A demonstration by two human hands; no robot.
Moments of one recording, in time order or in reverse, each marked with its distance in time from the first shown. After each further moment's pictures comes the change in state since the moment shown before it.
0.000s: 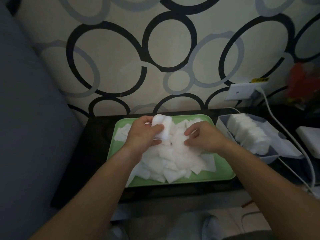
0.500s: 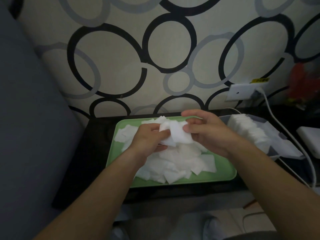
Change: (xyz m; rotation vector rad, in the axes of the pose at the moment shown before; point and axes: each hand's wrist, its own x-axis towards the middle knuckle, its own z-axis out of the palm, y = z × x) left_hand -0.006 -0.004 0.010 0.037 -0.128 -0.076; right_hand -0.011 -0.015 -0.009 0.975 -0.193 -0.136
